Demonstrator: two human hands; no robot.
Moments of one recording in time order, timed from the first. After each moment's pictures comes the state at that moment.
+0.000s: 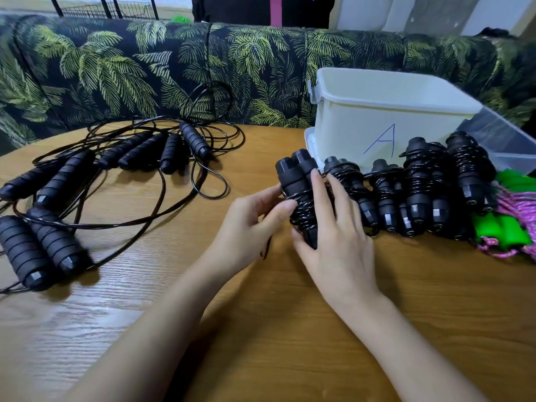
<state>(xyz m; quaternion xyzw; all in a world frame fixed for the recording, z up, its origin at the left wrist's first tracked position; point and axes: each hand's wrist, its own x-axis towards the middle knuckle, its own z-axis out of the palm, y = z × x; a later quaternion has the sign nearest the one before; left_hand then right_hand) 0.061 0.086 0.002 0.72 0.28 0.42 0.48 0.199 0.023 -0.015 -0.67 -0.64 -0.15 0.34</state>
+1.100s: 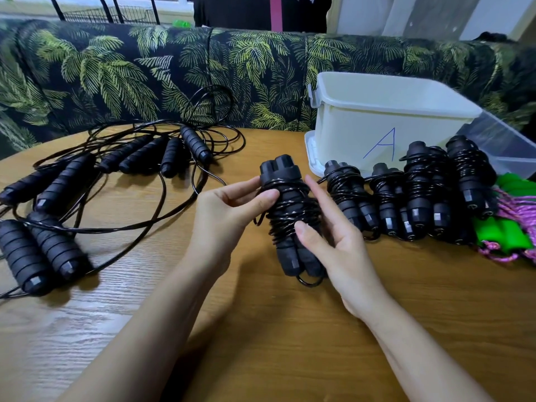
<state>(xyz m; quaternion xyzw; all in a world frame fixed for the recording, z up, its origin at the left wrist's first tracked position) 0.050 0.093 0.014 0.52 0.36 0.53 0.56 0.206 0.019 -0.004 -0.47 -0.58 0.35 0.57</state>
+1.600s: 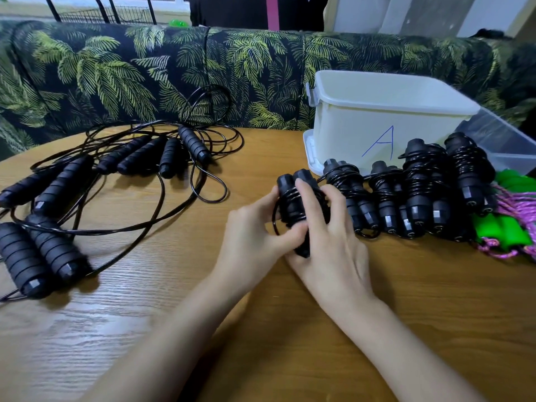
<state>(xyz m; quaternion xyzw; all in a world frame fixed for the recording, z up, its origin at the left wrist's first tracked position) 0.069 0.072 0.000 0.72 0.38 0.45 0.36 0.192 0.021 -0.012 -0.71 -0.65 -0.09 0.26</state>
